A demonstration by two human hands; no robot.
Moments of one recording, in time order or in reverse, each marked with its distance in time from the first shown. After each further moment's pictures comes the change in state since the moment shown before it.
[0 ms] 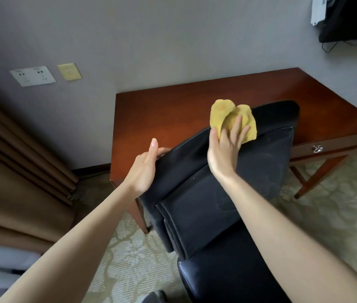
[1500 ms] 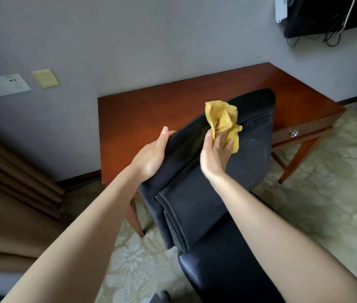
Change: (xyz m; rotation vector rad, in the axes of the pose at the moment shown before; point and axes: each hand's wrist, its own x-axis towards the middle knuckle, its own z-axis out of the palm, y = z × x) left_hand 0.012 0.012 0.005 0.203 -0.192 0.028; right_hand -0.038 0.009 0.010 0.116 0.002 0.326
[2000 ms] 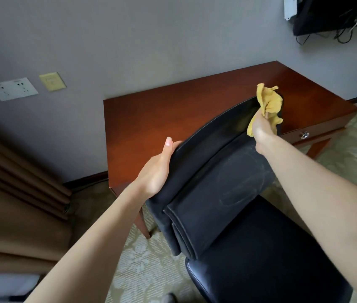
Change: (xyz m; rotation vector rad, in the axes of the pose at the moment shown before) left_hand -0.015 -0.004 -0.002 -0.117 -0.059 0.006; right_hand 0.100 -0.024 -0.072 0.271 0.105 0.300
